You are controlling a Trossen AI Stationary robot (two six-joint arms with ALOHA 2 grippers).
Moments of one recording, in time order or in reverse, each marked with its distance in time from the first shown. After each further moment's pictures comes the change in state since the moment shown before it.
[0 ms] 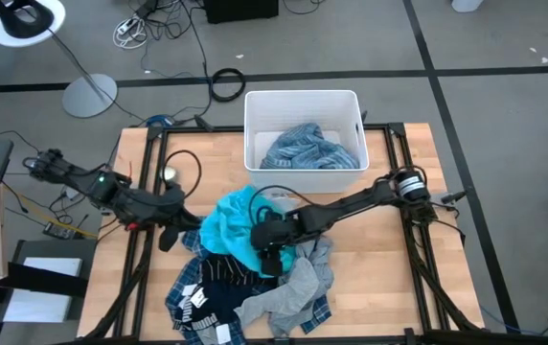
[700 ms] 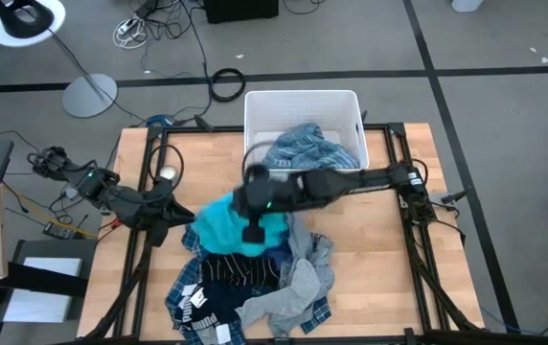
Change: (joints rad) left arm -0.072 -0.100 0.000 -0.030 -0.132 -0.019; right arm -0.070 0.000 0.624 -0.301 0.214 -0.308
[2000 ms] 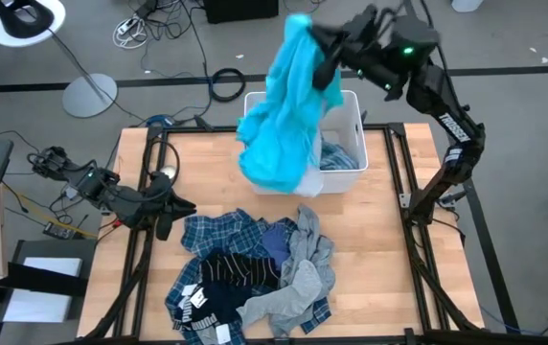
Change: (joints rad) left arm 0.000 0.000 0.000 0.009 -0.138 -0.058; right arm -0.528 -0.425 0.104 0.200 0.032 -0.250
